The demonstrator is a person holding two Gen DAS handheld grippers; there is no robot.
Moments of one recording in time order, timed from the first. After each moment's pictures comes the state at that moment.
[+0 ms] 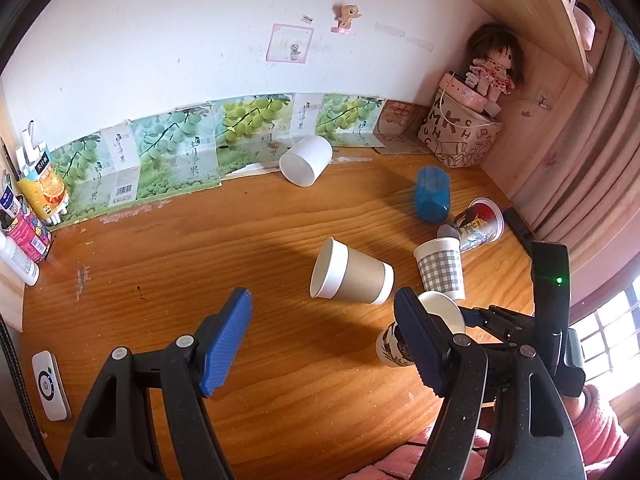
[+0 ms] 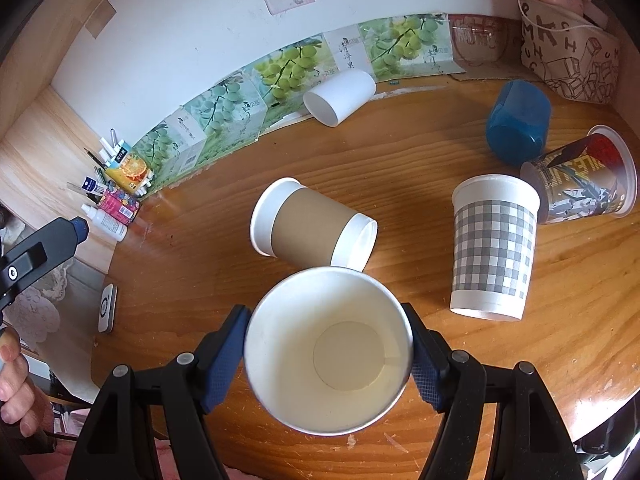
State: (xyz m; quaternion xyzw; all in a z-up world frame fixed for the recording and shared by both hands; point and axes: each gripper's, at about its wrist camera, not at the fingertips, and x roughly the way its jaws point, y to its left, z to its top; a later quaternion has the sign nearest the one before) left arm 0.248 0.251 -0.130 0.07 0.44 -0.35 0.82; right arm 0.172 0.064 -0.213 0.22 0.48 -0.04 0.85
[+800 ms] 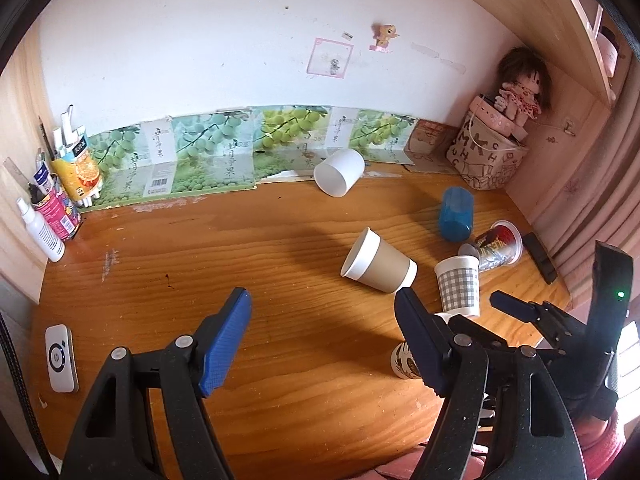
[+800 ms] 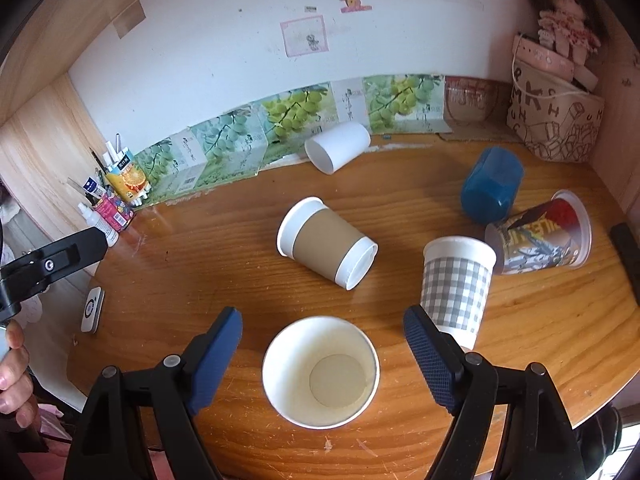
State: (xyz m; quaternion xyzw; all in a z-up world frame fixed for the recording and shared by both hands) left arm 0.241 0.269 -0.121 0.04 0.43 -0.29 0.85; right arm 0.154 0.074 -0.159 0.14 0.42 -0.06 0.89
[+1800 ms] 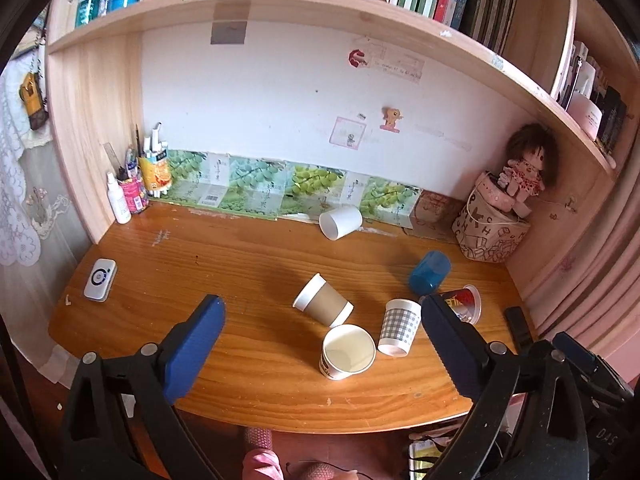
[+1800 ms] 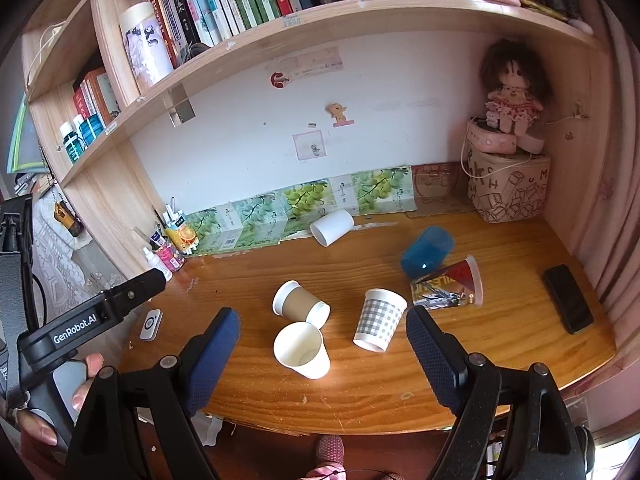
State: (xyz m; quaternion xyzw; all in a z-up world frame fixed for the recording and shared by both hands) left arm 0.091 0.230 -0.026 -0.04 0.35 -0.15 0.92; right arm 0.007 0.006 -0.028 0.16 0.33 -0.04 0.93
